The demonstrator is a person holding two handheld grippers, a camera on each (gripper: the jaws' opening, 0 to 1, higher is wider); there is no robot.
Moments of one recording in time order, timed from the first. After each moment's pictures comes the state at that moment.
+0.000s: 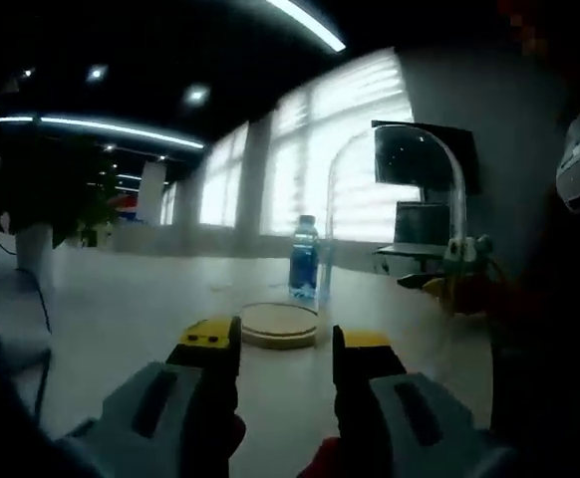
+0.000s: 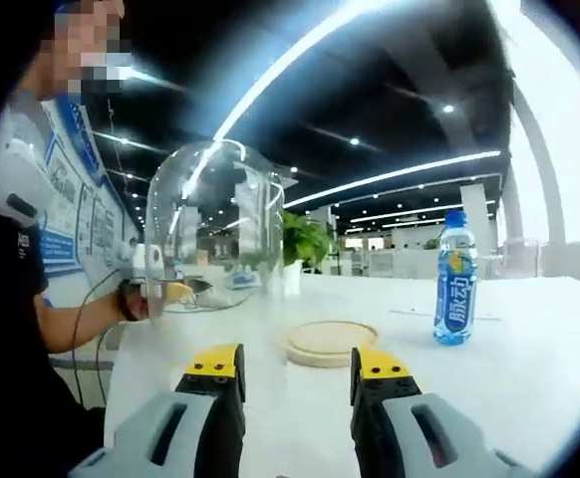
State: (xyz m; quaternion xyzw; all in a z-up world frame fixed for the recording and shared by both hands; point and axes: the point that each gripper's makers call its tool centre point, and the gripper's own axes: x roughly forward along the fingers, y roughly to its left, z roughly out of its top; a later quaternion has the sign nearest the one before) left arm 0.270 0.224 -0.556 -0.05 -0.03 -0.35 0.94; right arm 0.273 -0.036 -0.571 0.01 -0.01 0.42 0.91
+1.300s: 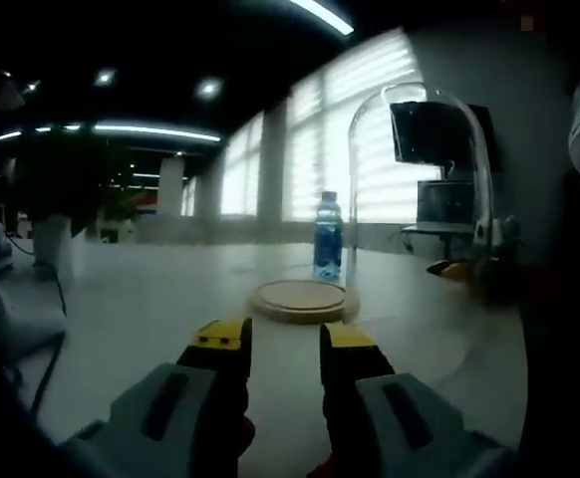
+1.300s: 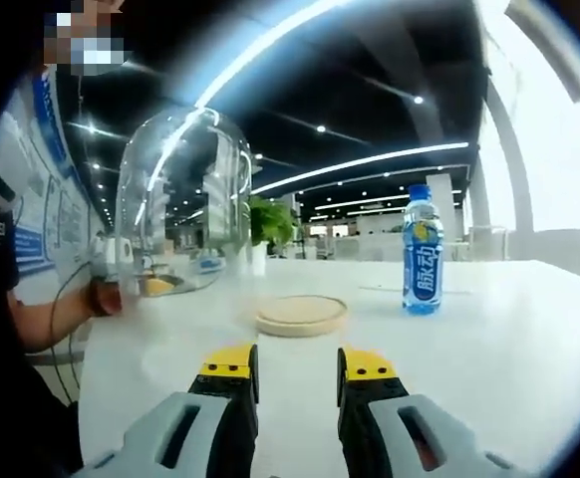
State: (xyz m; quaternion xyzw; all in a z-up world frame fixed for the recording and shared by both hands) left arm 0.281 0.233 -0.584 -0.02 -0.01 -0.30 0.95; right arm 0.280 -0.053 -0.596 0.01 0.02 0.35 0.94
